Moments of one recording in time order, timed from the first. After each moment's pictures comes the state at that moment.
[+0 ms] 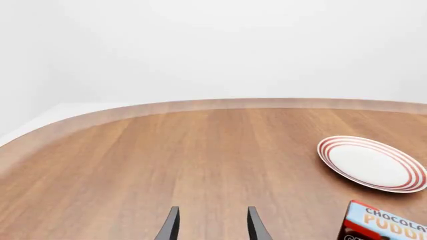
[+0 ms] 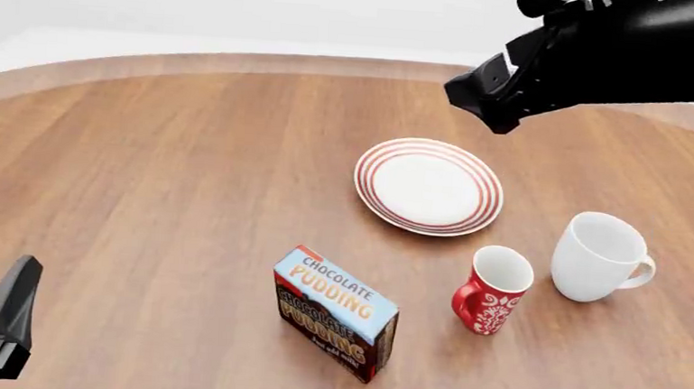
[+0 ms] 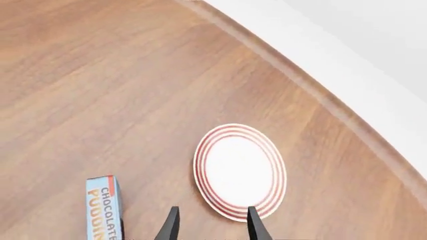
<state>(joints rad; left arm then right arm) 0.00 0.01 0.00 0.00 0.00 0.51 1.22 -1.29 0.65 -0.31</state>
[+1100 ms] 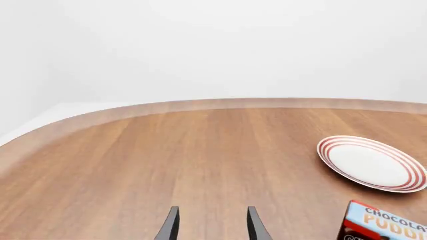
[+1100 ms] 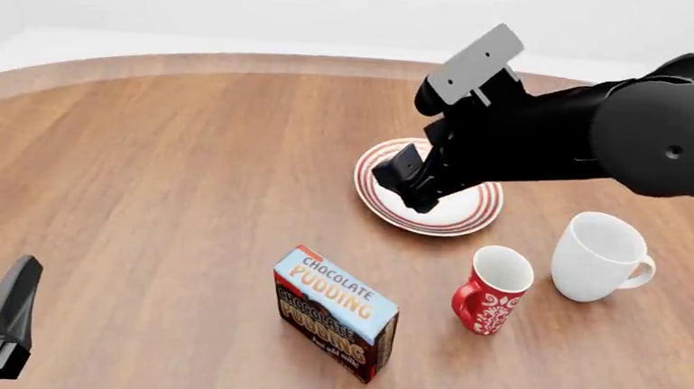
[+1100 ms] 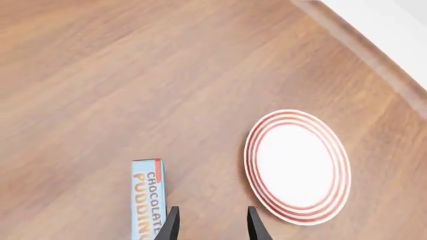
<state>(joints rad) 0.00 0.01 0.00 0.00 0.00 0.67 1.31 -1.14 0.56 -0.23</state>
